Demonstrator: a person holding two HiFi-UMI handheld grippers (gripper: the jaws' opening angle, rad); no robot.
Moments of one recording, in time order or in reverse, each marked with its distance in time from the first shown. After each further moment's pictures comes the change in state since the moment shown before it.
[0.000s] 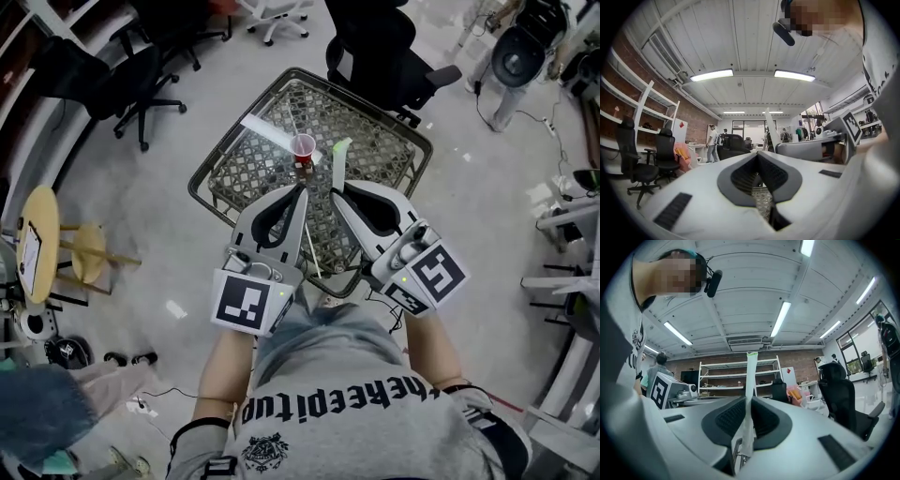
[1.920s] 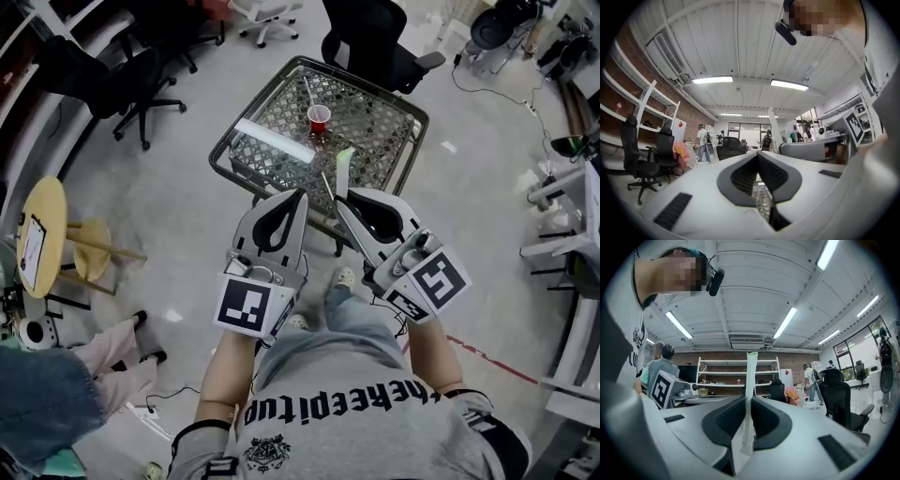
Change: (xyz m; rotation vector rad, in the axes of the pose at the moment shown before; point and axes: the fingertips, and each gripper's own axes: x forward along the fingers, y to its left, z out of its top) left arm -0.113 -0.006 0.021 -0.039 -0.046 -0.053; right arm -0.019 0.118 0.008 -0.051 0.025 -0.080
